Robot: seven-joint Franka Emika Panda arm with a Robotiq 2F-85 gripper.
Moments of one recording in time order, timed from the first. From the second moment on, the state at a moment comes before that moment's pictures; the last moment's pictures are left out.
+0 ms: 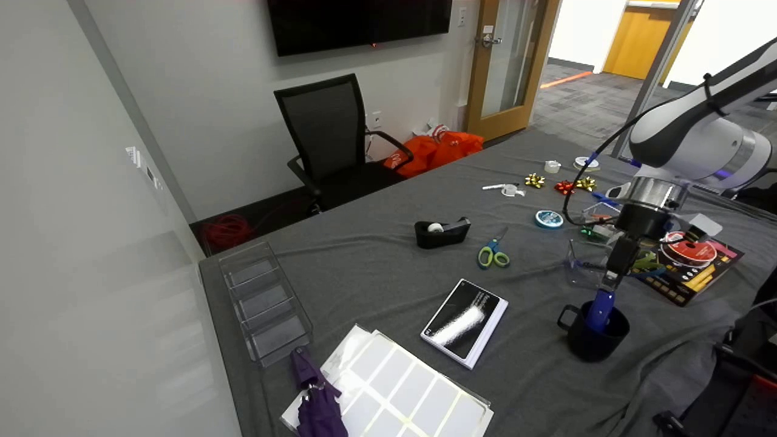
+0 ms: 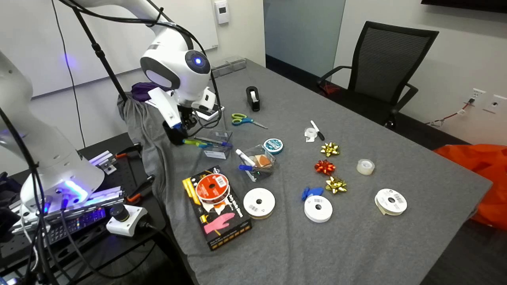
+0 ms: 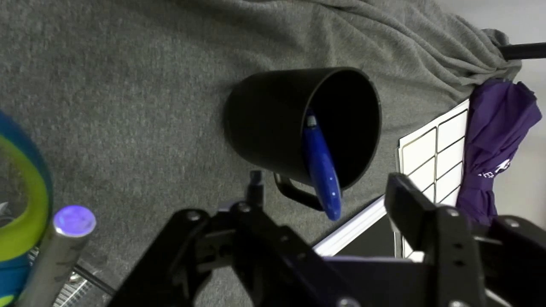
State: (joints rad) arm -0.11 0.15 -0.11 -2.50 0.71 2.16 -0.91
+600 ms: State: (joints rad) arm -0.11 0.15 -0.11 -2.50 0.71 2.17 -0.91
